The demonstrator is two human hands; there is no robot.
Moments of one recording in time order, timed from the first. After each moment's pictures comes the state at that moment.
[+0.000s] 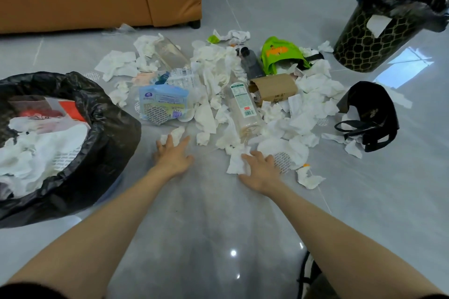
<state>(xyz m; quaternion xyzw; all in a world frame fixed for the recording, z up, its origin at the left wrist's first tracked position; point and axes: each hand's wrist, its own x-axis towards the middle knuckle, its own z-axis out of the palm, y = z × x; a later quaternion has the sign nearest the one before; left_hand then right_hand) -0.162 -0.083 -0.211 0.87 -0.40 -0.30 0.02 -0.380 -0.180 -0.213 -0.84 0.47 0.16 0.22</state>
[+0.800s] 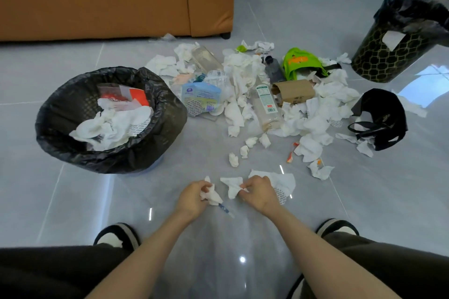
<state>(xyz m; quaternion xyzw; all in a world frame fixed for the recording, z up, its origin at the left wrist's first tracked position) -0.239 0.069 -0.217 0.84 -0.36 -0.34 0.24 -0.385 -0.060 -0.199 -0.81 0.45 0.07 0.36</state>
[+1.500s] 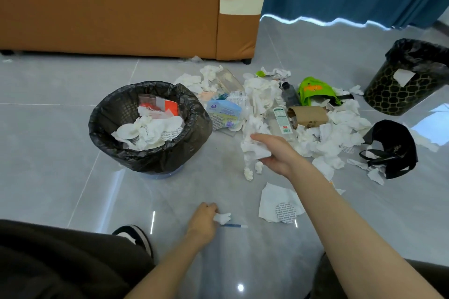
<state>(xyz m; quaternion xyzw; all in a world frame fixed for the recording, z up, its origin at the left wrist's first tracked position) -0.259 0.109 -0.211 0.85 -0.39 -0.30 0.17 -0.318 -0.079 -0.038 -0.45 0.44 -0.13 0.77</state>
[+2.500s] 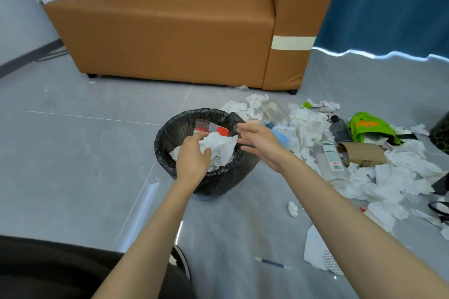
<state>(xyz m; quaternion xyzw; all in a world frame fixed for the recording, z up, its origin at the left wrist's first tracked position) -0.103 0.123 -0.035 0.88 -0.23 -0.02 0.41 -0.182 -0.026 0.000 -0.68 0.27 -0.08 0.68</state>
